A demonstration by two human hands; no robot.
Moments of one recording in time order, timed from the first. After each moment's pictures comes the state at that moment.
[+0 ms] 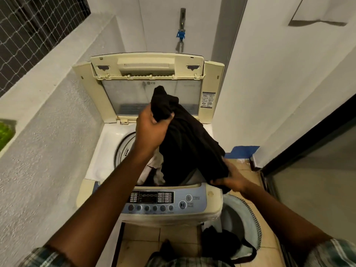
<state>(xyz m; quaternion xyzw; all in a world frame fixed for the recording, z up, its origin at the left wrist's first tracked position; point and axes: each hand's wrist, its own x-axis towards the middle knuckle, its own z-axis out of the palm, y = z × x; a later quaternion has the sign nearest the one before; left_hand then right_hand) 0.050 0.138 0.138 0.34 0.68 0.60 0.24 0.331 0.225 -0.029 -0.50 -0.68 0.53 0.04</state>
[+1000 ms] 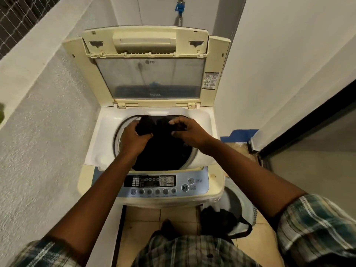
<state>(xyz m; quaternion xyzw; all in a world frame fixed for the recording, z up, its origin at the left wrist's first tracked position) 0.000 0.086 0.046 0.30 0.81 0.43 0.27 0.174 0.211 0.049 -0.37 -0.72 0.57 0.13</state>
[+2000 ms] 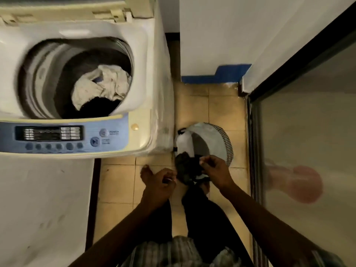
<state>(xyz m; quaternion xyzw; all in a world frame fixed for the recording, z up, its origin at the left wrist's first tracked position) 0.353 0.009 -0.175 0.31 0.77 0.23 0.51 0.541 0.145 -0.222 -0.62 -0.48 0.62 0.07</state>
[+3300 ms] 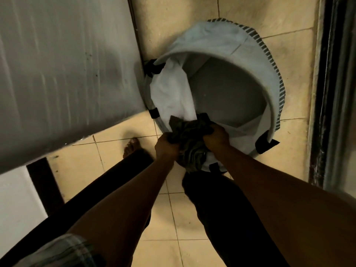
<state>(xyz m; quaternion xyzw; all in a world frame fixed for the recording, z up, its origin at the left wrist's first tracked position) 0.429 0.057 -0.730 0.08 0.85 0.07 0.52 0.573 0.133 -0.764 -0.68 -0.43 0.57 -0.16</state>
